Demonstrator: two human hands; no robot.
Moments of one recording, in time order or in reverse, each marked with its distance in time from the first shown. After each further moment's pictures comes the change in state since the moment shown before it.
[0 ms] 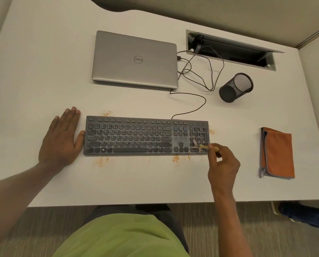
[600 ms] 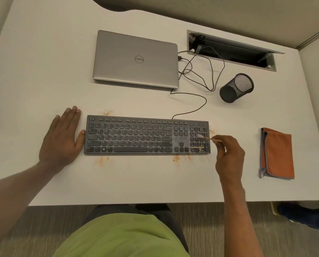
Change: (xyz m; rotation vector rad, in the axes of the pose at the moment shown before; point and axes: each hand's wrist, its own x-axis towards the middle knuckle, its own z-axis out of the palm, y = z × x) left_hand 0.000 -0.001 0.000 0.005 0.009 0.008; right_hand 0.038 0.010 -0.013 -0.195 -0.107 -0.202
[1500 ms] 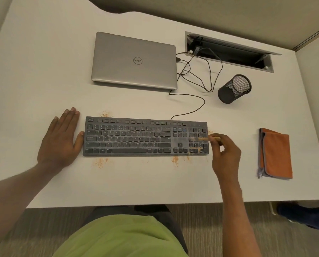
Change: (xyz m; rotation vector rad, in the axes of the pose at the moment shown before) left_hand 0.001 -0.001 0.001 -0.005 -0.012 -0.002; right_hand 0.004 -0.011 0.005 0.131 0.006 0.087
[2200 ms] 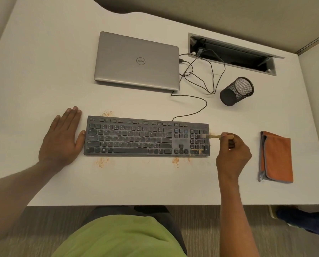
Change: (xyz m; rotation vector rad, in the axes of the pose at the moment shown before) left_hand -0.001 0.002 -0.002 -0.007 0.003 0.002; right_hand 0.010 -0.008 0.006 -0.026 0.290 0.184
